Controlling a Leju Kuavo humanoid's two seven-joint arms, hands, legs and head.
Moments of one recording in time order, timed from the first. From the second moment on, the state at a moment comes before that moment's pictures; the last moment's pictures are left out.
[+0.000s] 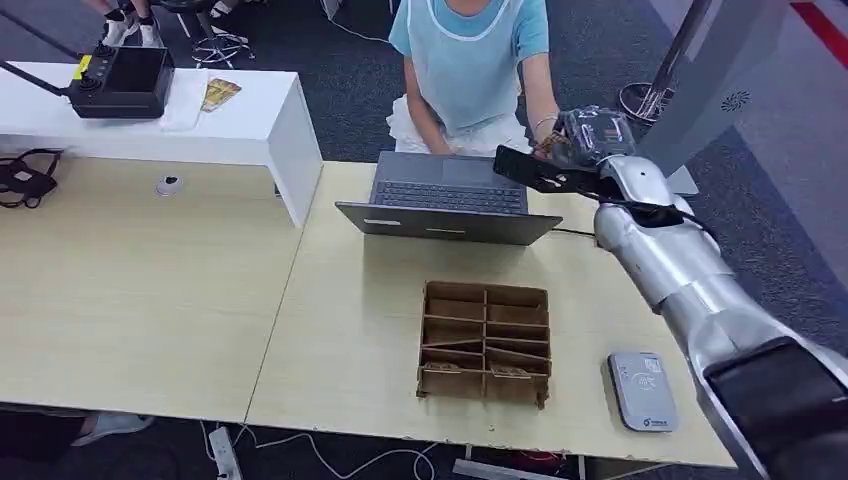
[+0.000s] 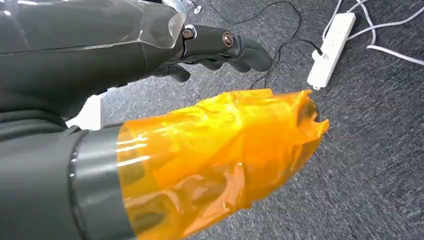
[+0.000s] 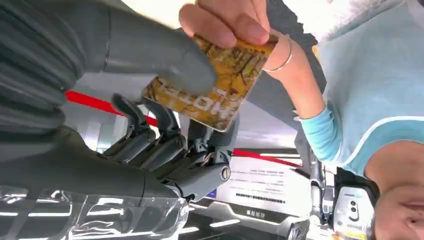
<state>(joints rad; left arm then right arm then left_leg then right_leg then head) 0.00 -0.10 -0.23 -0.20 -0.64 0.67 0.00 -1.07 -0.16 0.70 -0.71 1.00 -0.06 0.08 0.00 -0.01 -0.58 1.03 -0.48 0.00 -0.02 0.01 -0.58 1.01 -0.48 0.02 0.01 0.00</state>
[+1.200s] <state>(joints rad) 0.01 -0.10 -0.23 -0.20 -0.64 0.68 0.02 -0.36 -0.19 0.24 -1.54 -0.26 -0.22 -0.38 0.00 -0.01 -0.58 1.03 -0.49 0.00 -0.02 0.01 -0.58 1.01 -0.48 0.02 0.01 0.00</state>
